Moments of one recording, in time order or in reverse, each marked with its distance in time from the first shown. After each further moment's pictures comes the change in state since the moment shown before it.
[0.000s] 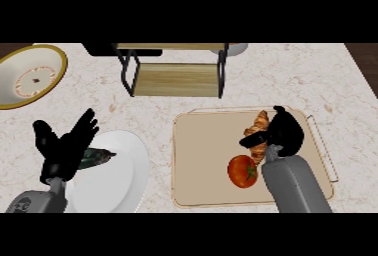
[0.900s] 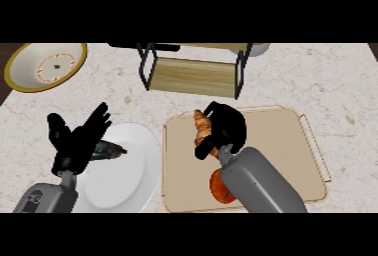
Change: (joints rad) left arm -0.049 -0.042 -0.022 -0.018 -0.034 -0.034 0.033; right arm -0.197 -0.004 0.403 0.076 -0.268 0.019 -0.107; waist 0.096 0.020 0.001
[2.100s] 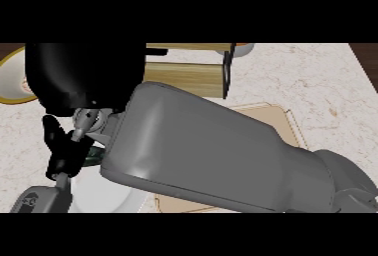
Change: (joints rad) left arm 0.020 0.004 0.039 0.030 -0.013 0.014 0.010; right arm -0.901 -0.008 0.091 -0.028 -0.164 -0.090 0.233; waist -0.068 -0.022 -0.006
